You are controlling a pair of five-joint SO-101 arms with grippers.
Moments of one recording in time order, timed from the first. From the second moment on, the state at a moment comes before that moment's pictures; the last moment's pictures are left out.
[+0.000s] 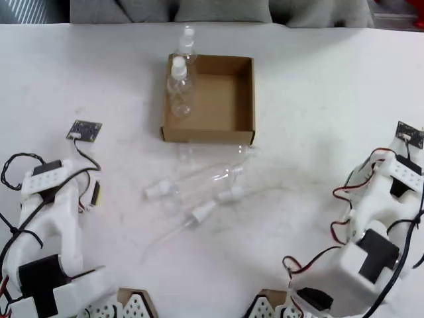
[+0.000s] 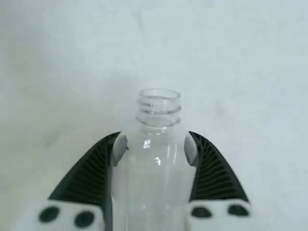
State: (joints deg) left arm -25.6 -11.7 51.1 52.8 -25.0; right arm 32.7 2.5 26.6 56.3 8.6
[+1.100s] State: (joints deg) left arm 11.9 -27.9 40.2 76.5 -25.0; right arm 31.6 -17.5 53.0 53.3 12.3
